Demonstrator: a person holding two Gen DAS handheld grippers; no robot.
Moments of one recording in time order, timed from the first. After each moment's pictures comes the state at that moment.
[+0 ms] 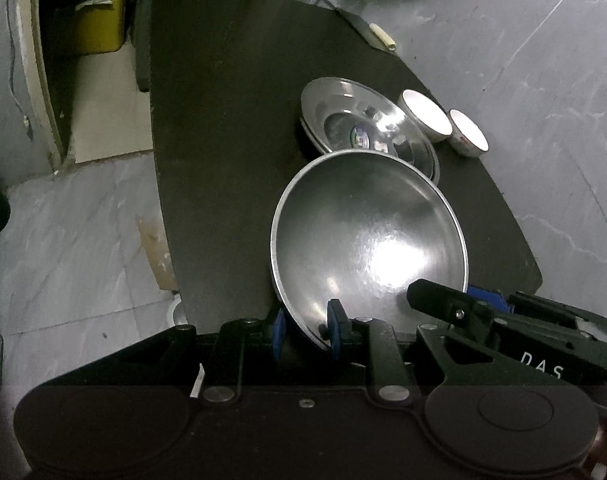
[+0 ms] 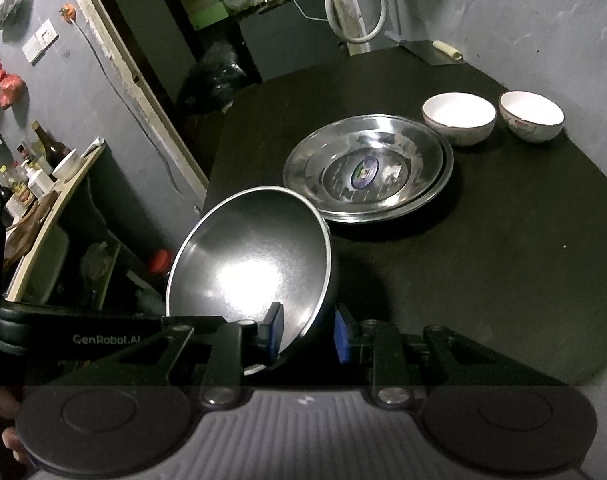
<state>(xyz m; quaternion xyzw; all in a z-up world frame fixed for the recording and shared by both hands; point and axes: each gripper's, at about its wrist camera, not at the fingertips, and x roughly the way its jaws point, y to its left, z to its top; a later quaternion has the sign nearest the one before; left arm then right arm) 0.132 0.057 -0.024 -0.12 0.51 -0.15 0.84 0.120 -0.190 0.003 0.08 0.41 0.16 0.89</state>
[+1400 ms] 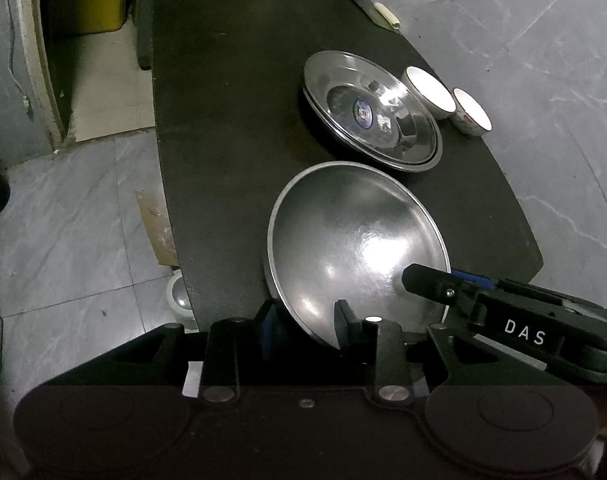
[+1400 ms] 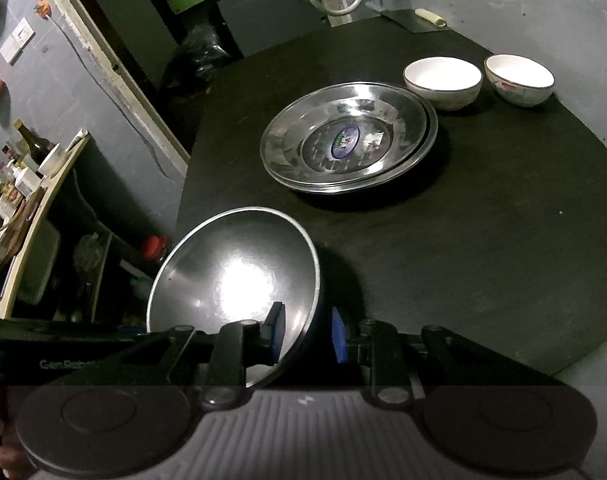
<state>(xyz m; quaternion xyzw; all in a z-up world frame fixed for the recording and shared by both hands) 0.126 0.056 -0.028 -0.12 0.54 -0.15 0.82 0.126 -0.196 -0.006 0.09 0.45 0.14 0.88</state>
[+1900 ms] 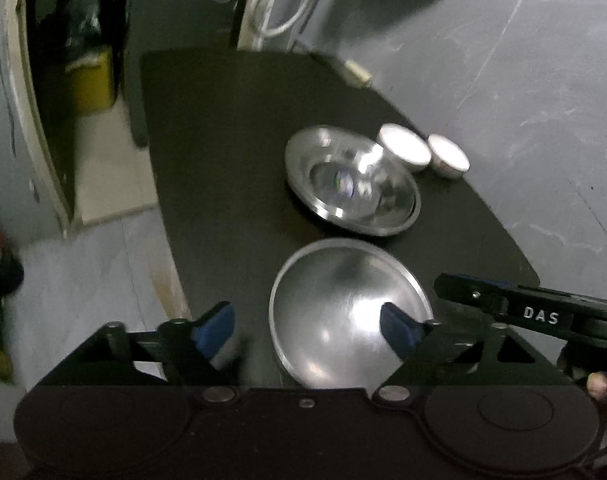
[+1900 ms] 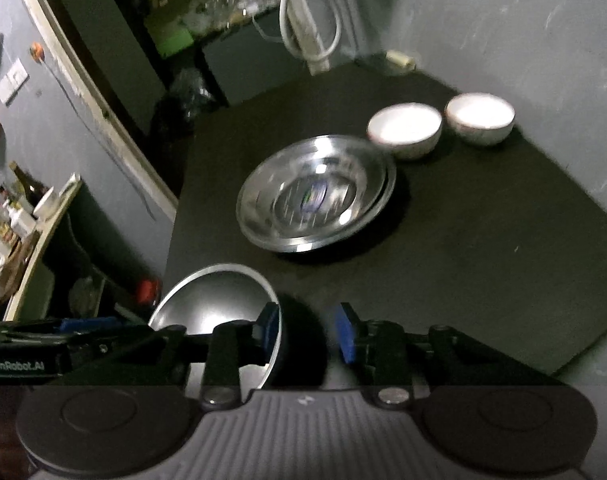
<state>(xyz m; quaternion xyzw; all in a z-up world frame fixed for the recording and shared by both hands) 0.122 0.053 0.017 -0.06 0.44 -0.16 0.88 0.117 -0.226 0.016 0.12 0.39 0.11 0.91</state>
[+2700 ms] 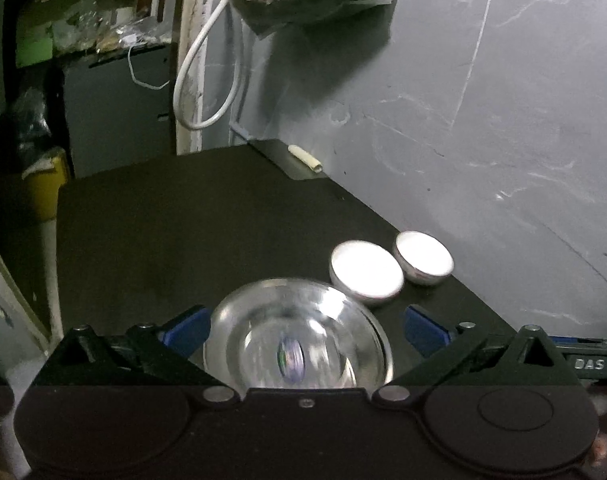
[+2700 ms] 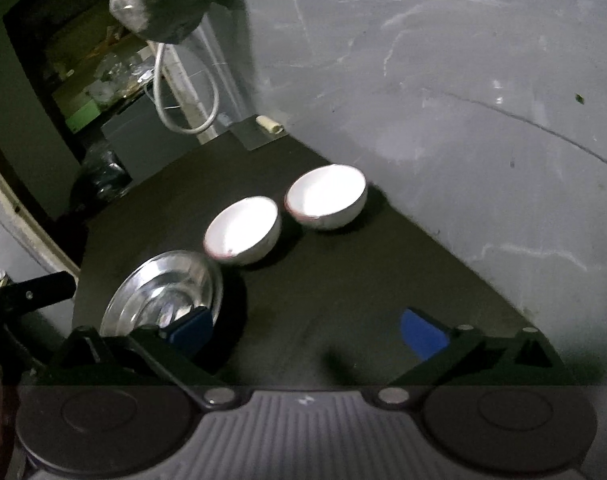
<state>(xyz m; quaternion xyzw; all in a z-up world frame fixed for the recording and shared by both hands) 0.253 -0.039 0.042 0.00 0.34 -0.21 0.92 0.190 -0.341 0.018 0.17 0.35 -0.02 0.92</state>
